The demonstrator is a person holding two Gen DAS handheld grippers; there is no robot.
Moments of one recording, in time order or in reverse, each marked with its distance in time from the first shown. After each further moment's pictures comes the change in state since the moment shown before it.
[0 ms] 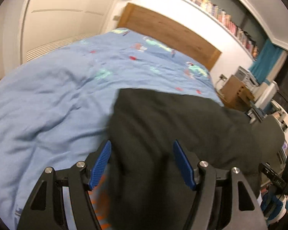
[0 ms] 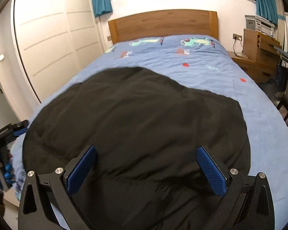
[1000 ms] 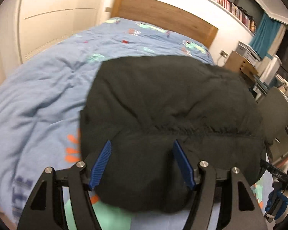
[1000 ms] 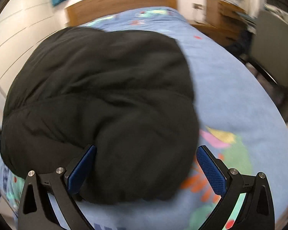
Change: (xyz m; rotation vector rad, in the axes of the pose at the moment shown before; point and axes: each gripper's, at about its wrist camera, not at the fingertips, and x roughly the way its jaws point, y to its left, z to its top) left arm -0.040 -0.068 -0.071 0.140 0.083 0.081; right arm -0.035 -0.070 -0.076 0.209 0.164 -0.235
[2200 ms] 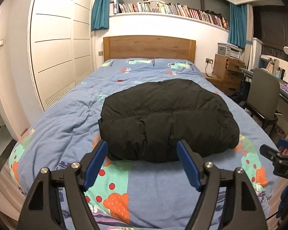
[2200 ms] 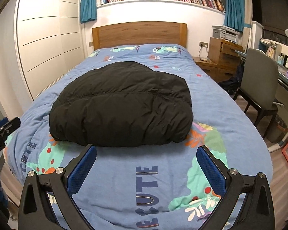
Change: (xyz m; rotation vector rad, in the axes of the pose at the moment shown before) left arm -0.211 -0.091 -0.111 0.240 -0.259 0.088; right arm -0.201 0.072 -0.118 -0.144 -0.252 0.010
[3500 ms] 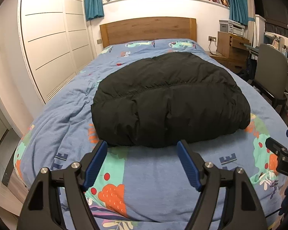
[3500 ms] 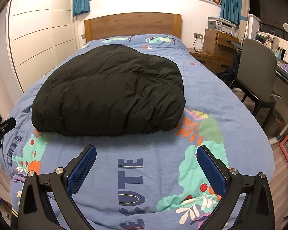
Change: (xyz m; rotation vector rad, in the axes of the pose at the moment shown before) left arm 0.054 -0.043 -0.022 0.091 0.142 0.068; right arm 0.047 -0.033 -0.024 0.000 0.056 -0.039
